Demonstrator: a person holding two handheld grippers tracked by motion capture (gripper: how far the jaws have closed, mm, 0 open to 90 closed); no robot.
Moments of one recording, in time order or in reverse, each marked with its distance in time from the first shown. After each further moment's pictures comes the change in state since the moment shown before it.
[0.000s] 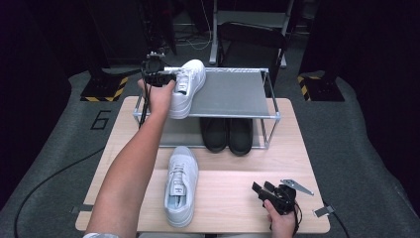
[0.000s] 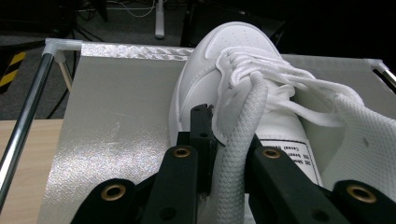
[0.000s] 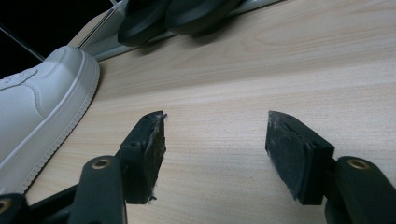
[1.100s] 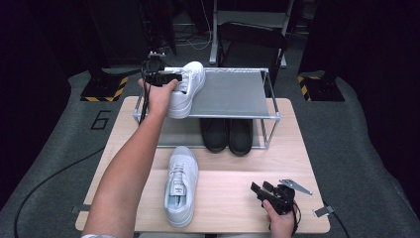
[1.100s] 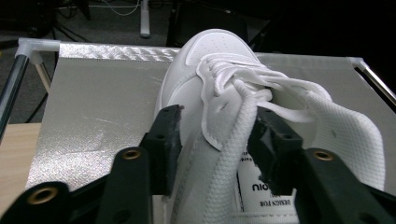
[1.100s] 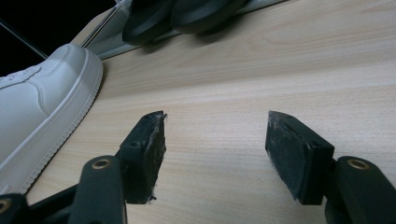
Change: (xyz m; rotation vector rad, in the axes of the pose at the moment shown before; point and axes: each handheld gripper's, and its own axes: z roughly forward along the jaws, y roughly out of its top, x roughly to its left) left arm 0.002 0.002 -0.001 0.005 -0.075 0.015; right arm 0.002 0.000 0.002 -0.003 0.008 -0.022
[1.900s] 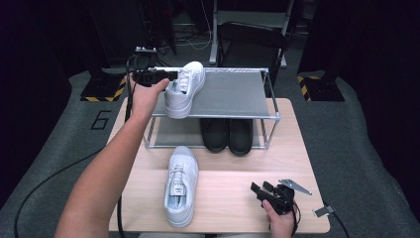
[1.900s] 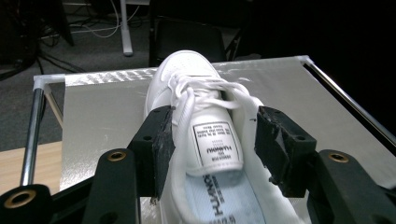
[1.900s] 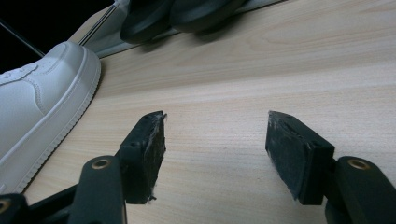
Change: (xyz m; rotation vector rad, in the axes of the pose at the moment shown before) left arm -0.007 0.005 -0.071 -0.039 -0.082 0.117; right arm 0.002 0.000 0.000 0.008 -0.011 -0.002
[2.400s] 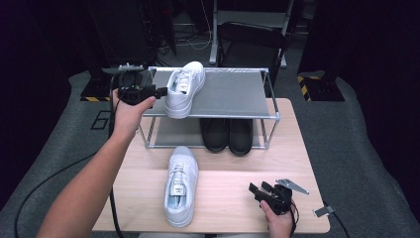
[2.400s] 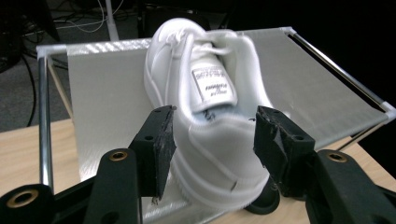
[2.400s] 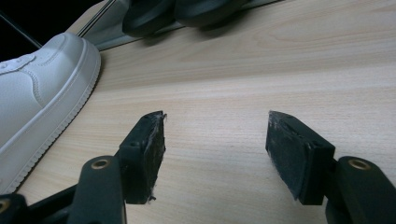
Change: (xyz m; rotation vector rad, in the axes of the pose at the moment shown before) left arm 0.018 -0.050 -0.038 0.011 -0.064 0.005; right arm 0.006 0.000 0.003 0.014 -0.009 -0.043
